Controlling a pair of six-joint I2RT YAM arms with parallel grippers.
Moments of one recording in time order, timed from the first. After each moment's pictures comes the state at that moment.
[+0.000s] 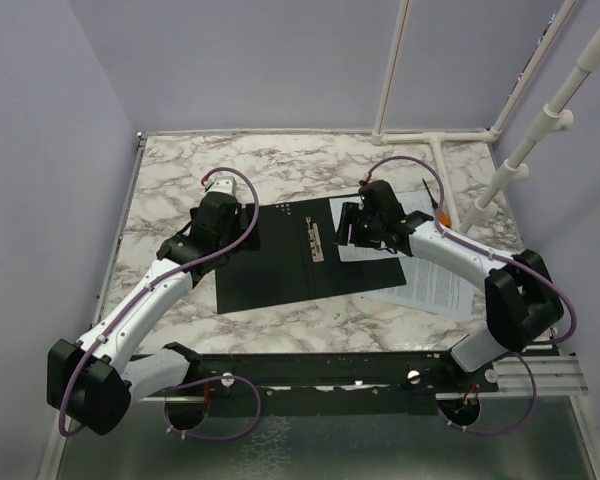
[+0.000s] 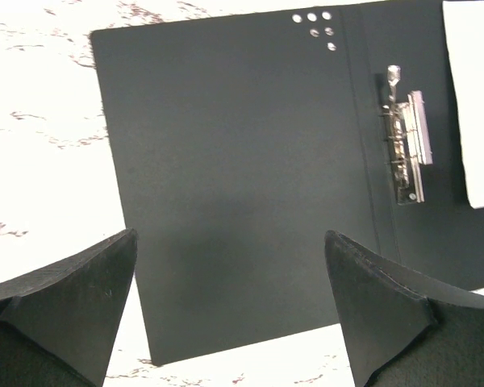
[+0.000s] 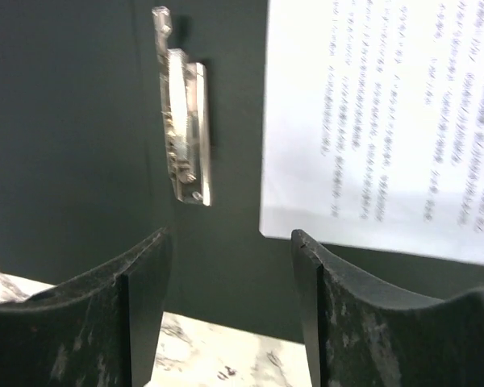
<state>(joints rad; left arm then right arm) -0.46 1.09 0.89 -0.50 -0.26 -0.38 0.57 1.58 1.05 -0.28 -0.04 0.55</state>
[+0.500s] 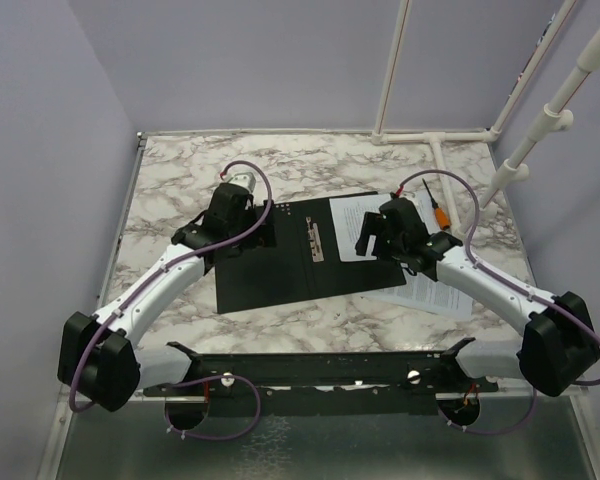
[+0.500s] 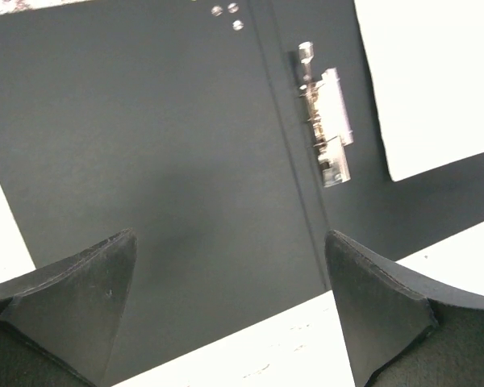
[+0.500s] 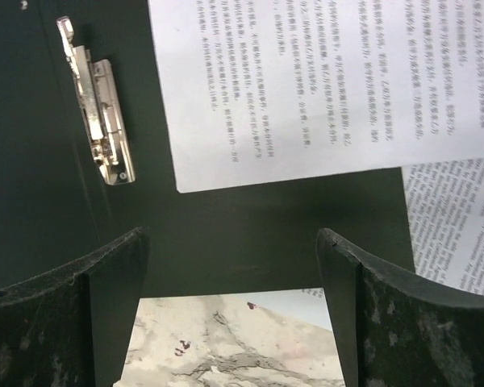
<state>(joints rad) -0.47 1.21 0.92 -0.44 -0.04 -0.43 0.57 1.30 0.86 -0.38 0.20 0.61</state>
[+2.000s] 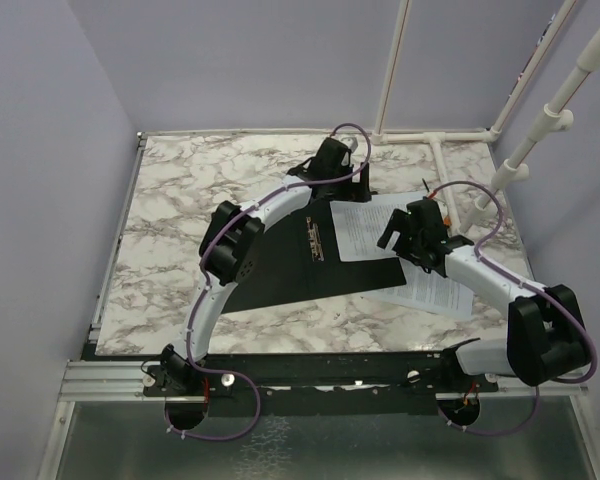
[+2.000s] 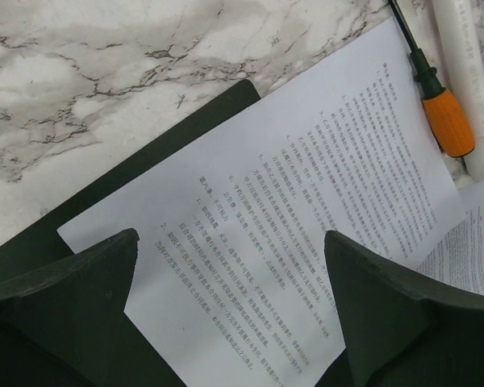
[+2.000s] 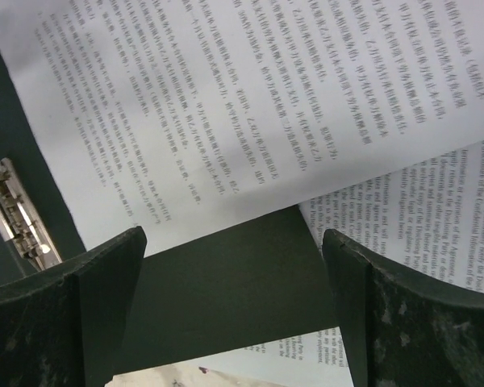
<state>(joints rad) -0.63 2.35 1.99 -0.30 0.20 -0.45 0.32 1.34 0.72 -0.25 0.18 0.67</state>
